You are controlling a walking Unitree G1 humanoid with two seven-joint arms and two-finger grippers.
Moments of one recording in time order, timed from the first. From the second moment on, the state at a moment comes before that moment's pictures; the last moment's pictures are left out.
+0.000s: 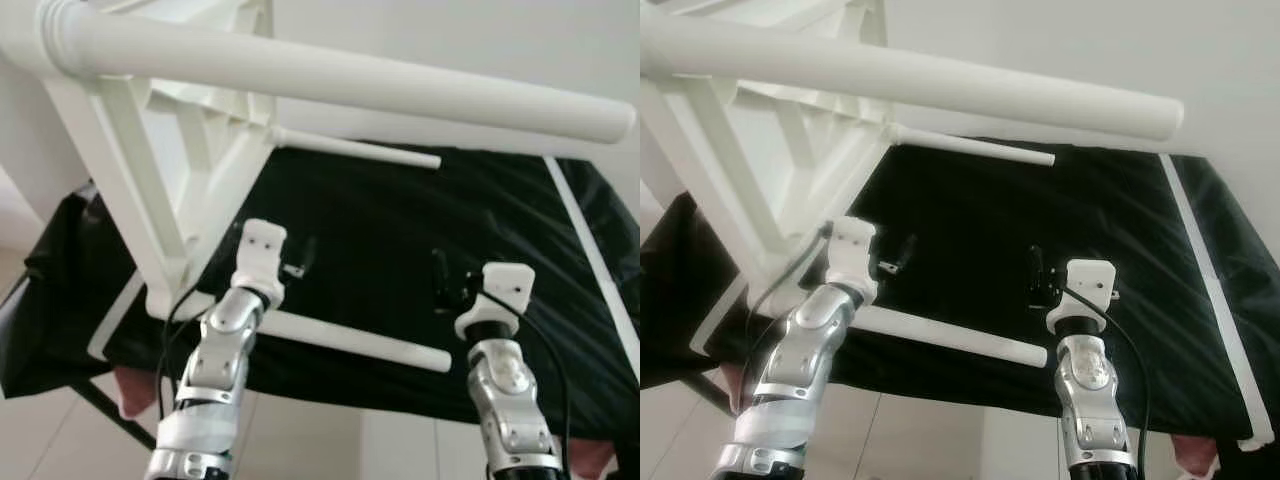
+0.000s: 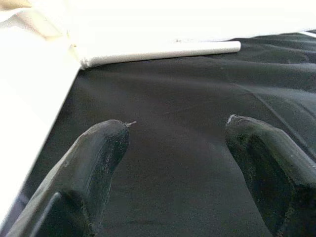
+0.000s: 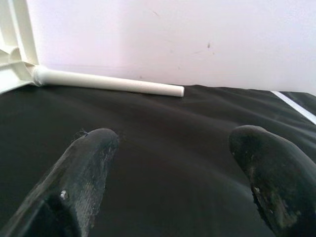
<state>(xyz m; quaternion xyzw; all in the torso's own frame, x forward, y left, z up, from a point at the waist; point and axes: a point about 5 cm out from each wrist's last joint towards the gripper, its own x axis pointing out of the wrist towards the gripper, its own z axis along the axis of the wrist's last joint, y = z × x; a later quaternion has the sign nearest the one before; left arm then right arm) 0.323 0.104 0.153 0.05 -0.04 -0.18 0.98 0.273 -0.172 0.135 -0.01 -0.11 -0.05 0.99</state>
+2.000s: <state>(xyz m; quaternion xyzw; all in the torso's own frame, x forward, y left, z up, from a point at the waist) 0.280 0.092 0.115 0.20 0.05 -0.45 0.87 0.232 -0.175 0.135 -0.10 -0.12 -0.04 0.99</state>
